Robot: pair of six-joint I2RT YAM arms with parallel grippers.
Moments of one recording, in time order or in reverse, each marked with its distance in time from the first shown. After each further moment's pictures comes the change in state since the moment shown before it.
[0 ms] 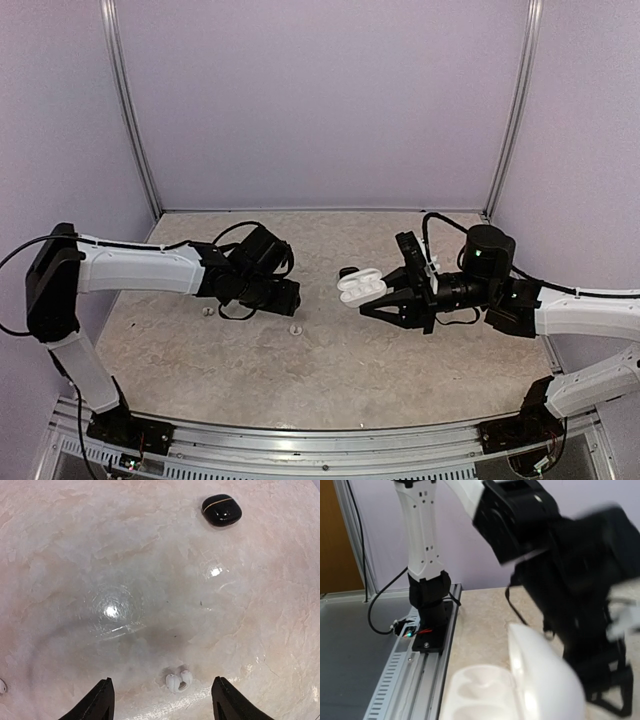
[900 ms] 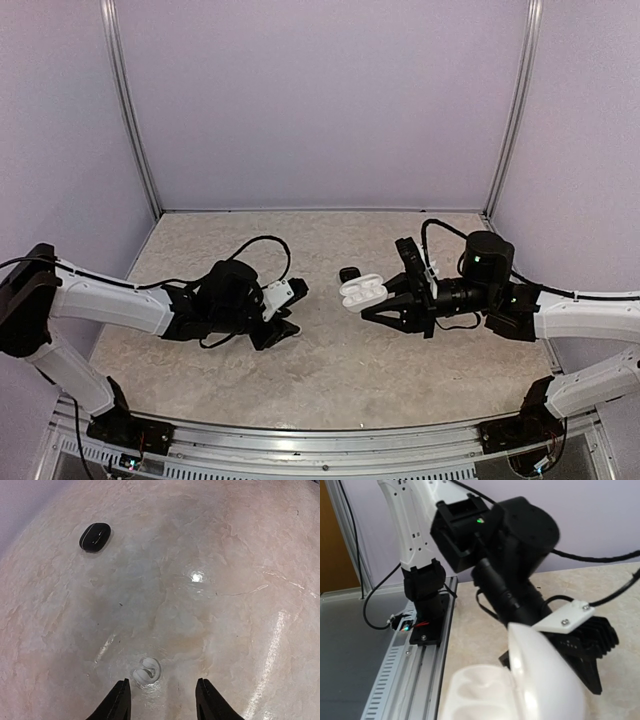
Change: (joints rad) left arm -0.040 -0.214 -0.425 0.517 0.225 0.724; right arm -0.006 -0.004 -0.039 0.009 0.015 0.018
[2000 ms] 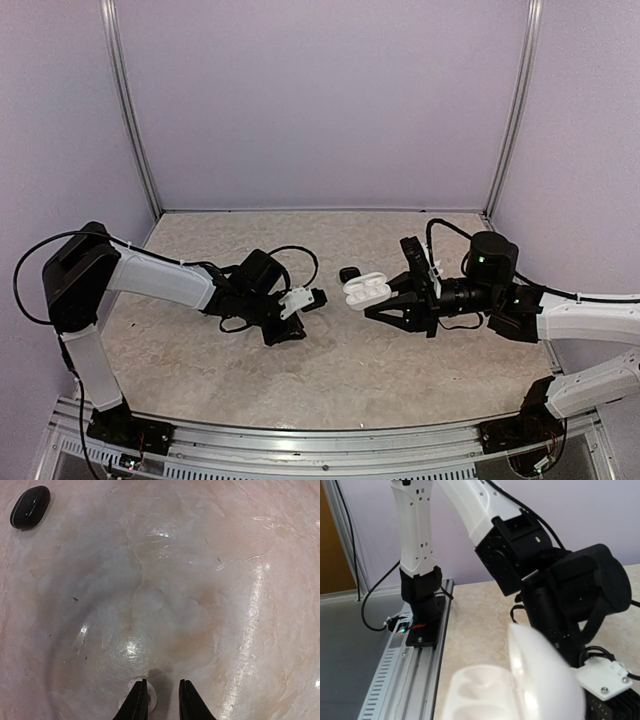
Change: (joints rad) left arm 0.099 0.309 0.272 -0.247 0.223 0.195; right arm -0.011 -0.022 -0.015 0.008 0.005 0.000
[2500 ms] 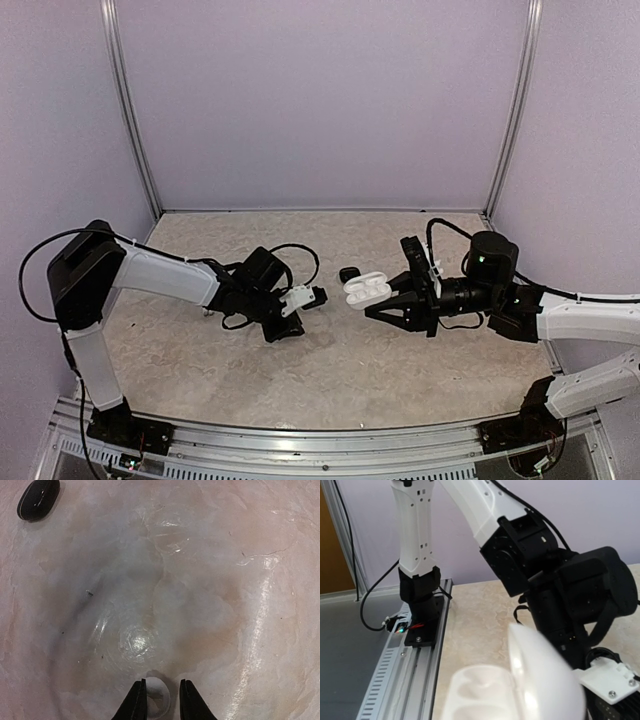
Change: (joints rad) left arm 0.011 0.029 0.036 -0.034 -0.051 0.017; right arm -0.005 0.000 0.000 -0.001 -0.001 -0.002
